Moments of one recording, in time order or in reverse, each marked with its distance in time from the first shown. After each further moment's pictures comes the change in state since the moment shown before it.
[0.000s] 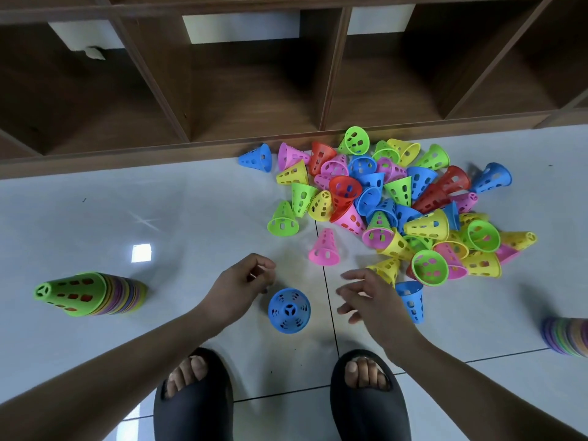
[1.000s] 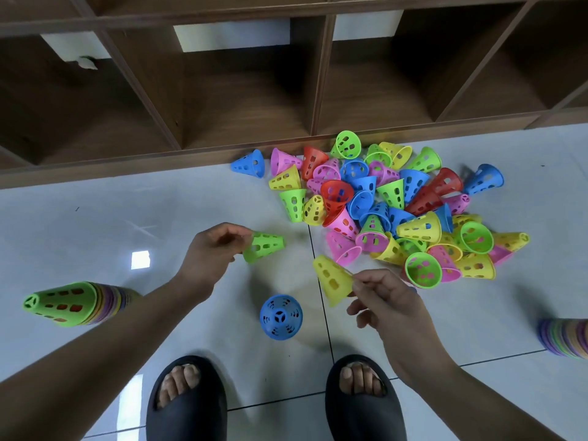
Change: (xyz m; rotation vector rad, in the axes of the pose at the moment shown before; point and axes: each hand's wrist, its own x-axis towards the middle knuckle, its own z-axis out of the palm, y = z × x) left_hand 0.041 0.029 -0.035 -0.225 0.229 0.001; right_hand -0.042 -0.036 -0.019 0.300 0.031 -0.116
